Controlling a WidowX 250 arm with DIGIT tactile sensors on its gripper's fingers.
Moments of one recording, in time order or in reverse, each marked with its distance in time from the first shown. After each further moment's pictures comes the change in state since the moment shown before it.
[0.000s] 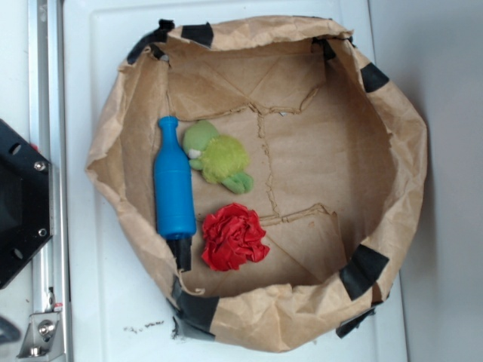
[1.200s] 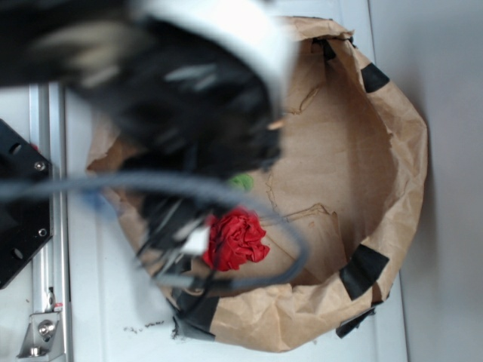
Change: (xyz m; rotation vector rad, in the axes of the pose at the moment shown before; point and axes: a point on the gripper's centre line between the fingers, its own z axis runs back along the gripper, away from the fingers) arm 0.119 0.033 -0.066 -0.079 0.016 -0.286
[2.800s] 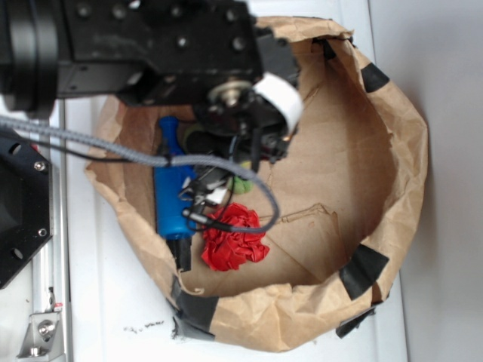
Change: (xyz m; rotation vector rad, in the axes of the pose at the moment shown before) arm -0.008 0.023 -0.098 0.079 0.024 -0.211
